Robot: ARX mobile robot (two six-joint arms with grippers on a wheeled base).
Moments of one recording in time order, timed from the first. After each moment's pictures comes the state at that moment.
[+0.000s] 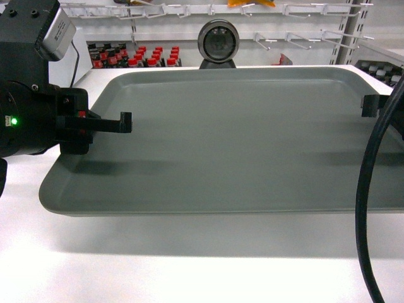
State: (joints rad) left arm -0.28 1.57 0.70 0.42 -0.12 -0.03; right arm 0.17 1.54 0.70 0.42 0.06 0.16
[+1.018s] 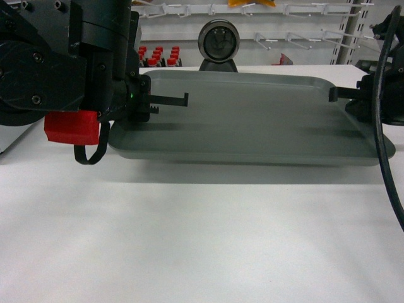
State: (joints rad) left arm -0.35 1.98 1.13 0.42 -0.45 -0.04; right arm 0.05 1.97 1.14 0.31 -0.09 0.13
